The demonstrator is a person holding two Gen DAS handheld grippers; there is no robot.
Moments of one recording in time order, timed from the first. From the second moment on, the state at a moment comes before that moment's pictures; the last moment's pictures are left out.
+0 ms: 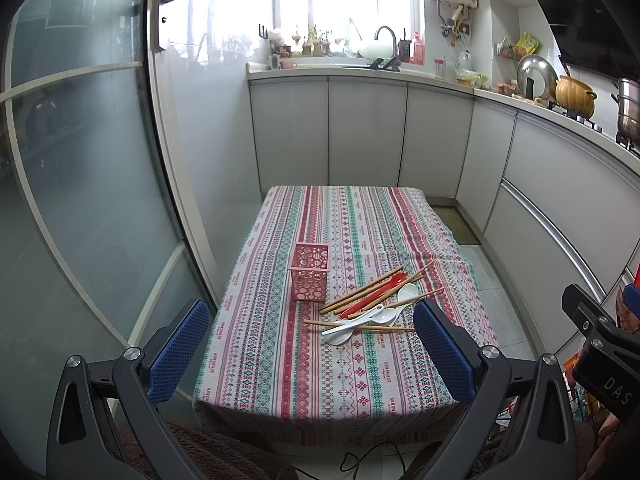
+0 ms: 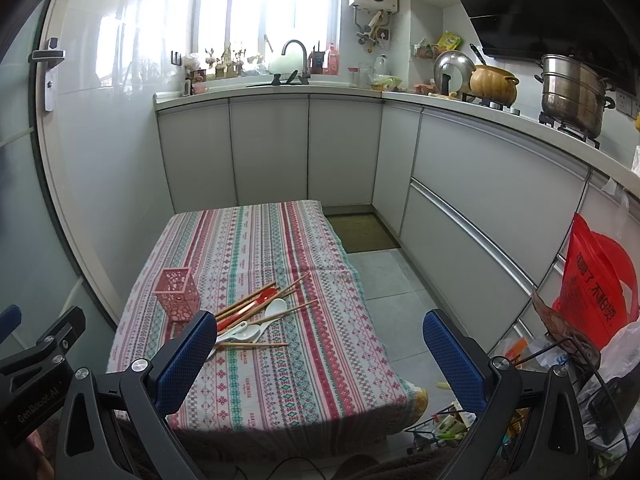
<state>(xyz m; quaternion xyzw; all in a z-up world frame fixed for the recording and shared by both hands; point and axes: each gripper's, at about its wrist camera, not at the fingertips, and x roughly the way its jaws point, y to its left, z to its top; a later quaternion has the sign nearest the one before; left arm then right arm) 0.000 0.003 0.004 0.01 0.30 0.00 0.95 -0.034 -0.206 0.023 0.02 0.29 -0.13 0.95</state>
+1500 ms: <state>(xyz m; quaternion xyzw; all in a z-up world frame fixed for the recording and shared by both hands) 0.221 -0.060 -0.101 0.09 0.46 -0.17 0.86 0.187 -0.310 -0.091 0.09 0.46 -0.08 0.88</state>
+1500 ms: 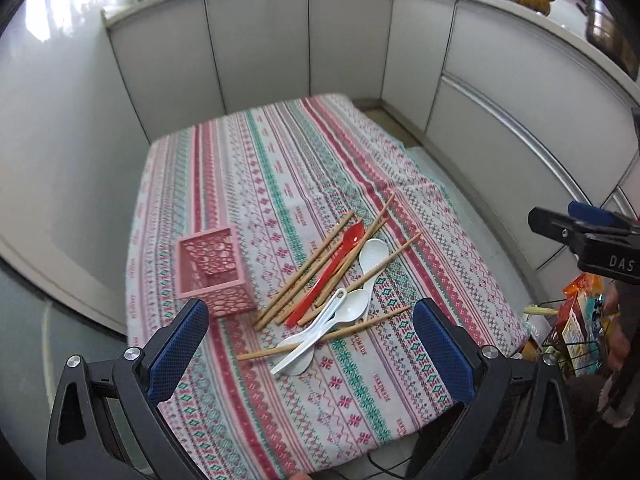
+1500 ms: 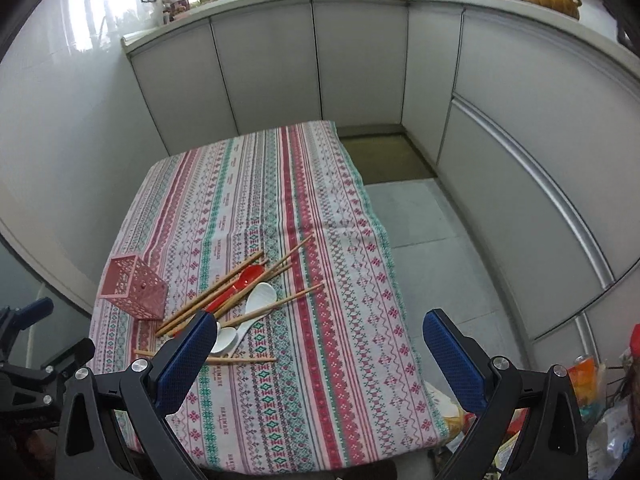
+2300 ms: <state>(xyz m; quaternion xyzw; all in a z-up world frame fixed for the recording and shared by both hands) 0.426 -0.181 -0.267 0.11 0.62 -0.18 0.76 0.275 -0.390 -0.201 0.22 0.56 -0.07 0.80</state>
